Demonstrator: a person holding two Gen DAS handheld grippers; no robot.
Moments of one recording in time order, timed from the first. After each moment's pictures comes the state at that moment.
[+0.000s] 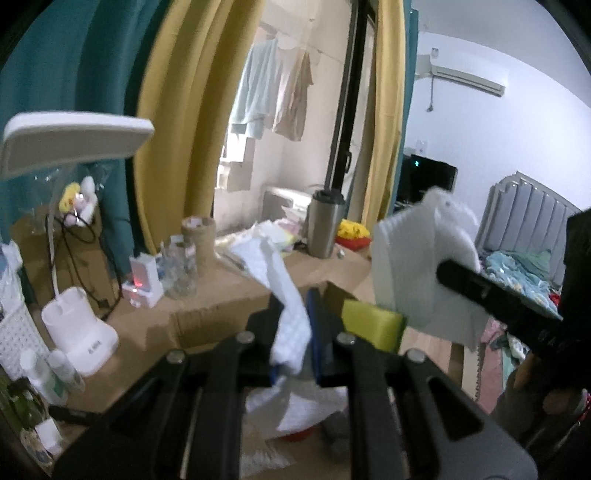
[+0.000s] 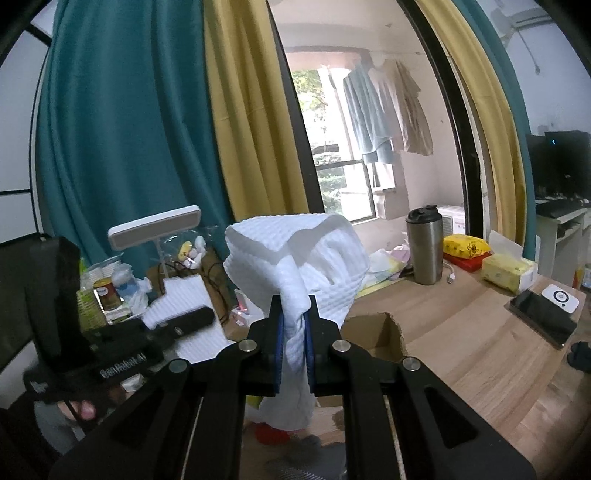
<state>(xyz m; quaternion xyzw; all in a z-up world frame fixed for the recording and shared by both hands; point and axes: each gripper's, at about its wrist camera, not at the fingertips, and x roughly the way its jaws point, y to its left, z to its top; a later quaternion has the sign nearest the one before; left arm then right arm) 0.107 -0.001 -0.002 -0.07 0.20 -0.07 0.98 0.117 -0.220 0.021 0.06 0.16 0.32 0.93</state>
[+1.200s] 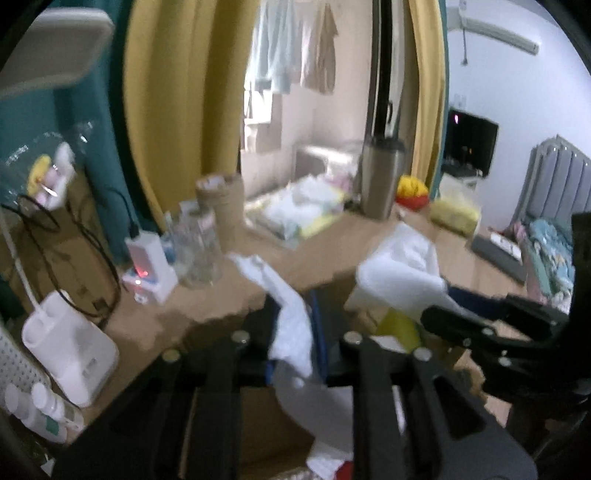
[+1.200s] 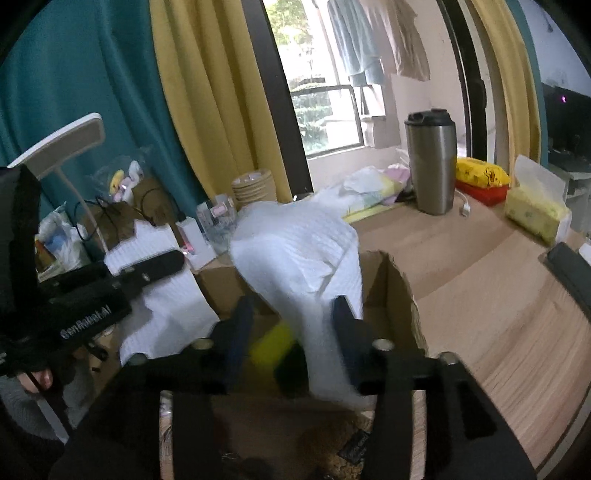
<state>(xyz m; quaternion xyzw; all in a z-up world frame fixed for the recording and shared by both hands) 0.219 0.008 -0.064 -0.03 0.29 -0.01 0.96 0.232 -0.176 -0.066 0.02 0.30 0.29 0.91</state>
